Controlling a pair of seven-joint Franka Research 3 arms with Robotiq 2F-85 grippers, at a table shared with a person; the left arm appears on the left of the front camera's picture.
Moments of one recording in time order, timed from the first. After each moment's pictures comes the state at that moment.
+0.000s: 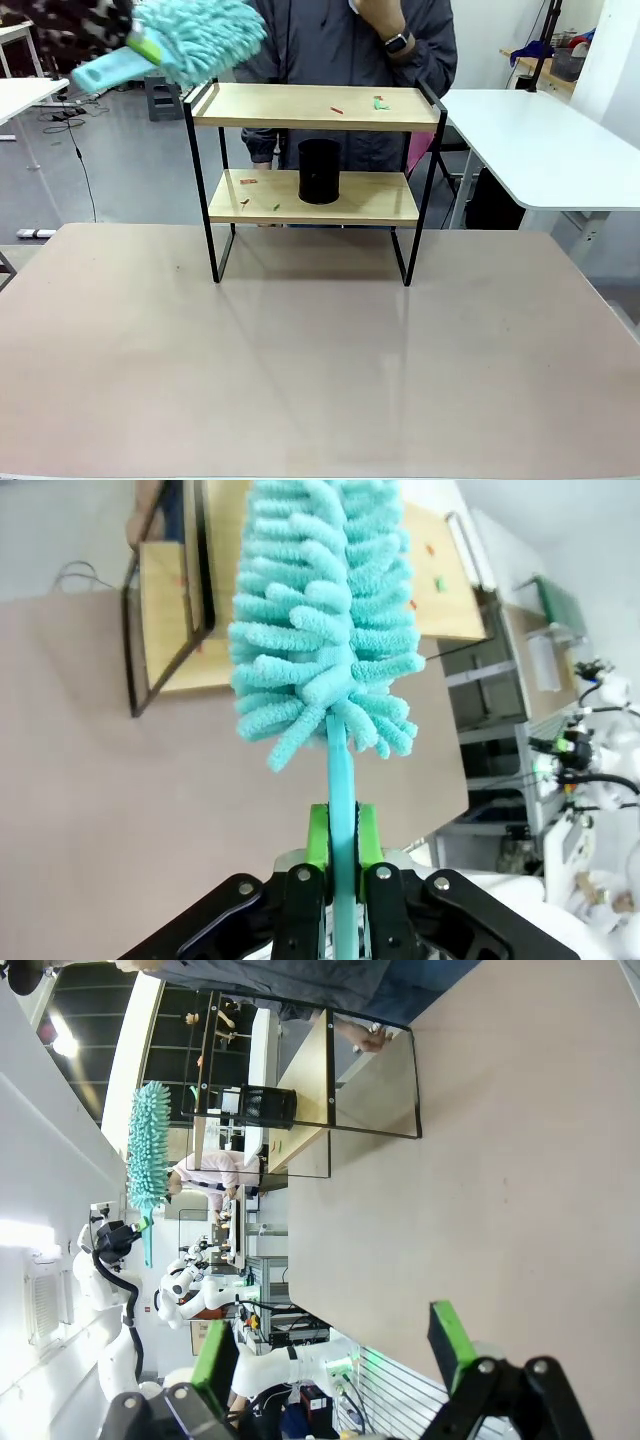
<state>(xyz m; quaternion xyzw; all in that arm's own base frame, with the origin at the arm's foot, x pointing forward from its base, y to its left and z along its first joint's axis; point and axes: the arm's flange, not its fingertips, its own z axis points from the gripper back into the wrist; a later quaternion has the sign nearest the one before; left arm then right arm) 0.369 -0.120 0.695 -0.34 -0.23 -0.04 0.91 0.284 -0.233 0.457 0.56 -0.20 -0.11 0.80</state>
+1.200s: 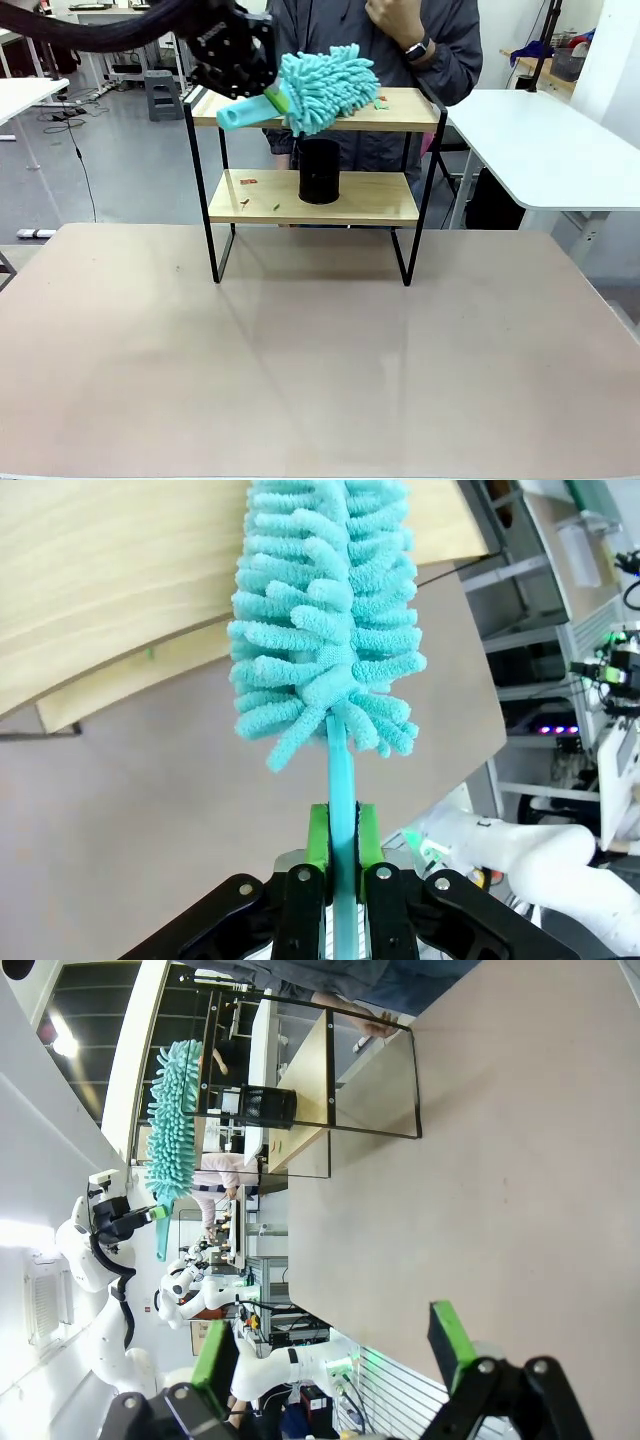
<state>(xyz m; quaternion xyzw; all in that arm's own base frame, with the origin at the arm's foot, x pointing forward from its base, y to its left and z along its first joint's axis) 0.419 -0.269 0.665 -0.28 -0.15 -0.16 0.93 0.284 -0.234 0.457 0.56 -0.20 -0.11 0.80</state>
